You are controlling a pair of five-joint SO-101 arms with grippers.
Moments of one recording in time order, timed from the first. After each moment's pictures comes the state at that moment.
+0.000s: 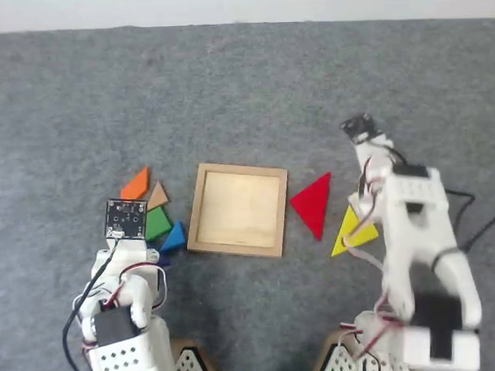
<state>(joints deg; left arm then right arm) -19.6 -102.9 97.0 70.9 -10.7 2.9 -6.2 36.2 57.7 26.3</state>
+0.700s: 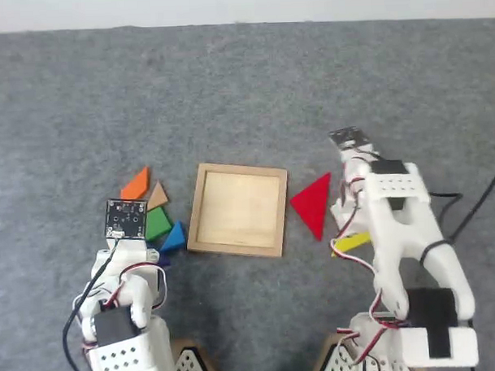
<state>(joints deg) -19.6 -102.9 97.0 70.9 -10.7 -2.5 -8.3 39.3 64.9 14.7</state>
